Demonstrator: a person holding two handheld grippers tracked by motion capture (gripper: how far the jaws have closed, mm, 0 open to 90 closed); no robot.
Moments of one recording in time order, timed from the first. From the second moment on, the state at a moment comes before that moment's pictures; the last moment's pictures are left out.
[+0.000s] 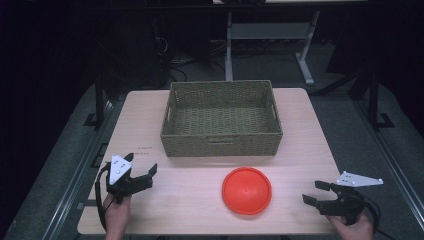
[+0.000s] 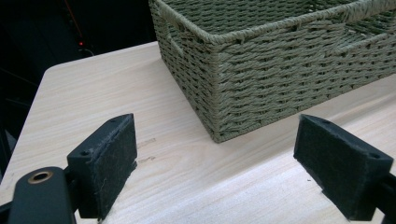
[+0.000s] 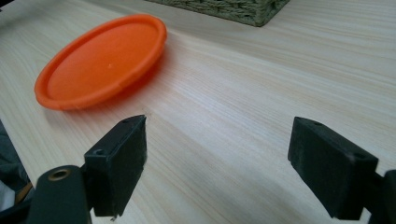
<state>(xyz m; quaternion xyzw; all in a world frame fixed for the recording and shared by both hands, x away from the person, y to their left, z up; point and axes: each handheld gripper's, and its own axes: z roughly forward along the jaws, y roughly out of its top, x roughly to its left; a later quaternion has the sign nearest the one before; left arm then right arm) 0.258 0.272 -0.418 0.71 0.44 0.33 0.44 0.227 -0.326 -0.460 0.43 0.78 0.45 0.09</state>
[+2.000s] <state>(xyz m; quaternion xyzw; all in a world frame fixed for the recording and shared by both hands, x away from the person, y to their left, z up) 0.255 0.277 -0.417 0.70 0.44 0.34 0.45 0.288 -0.220 -0.443 0.40 0.85 0.35 0.00</state>
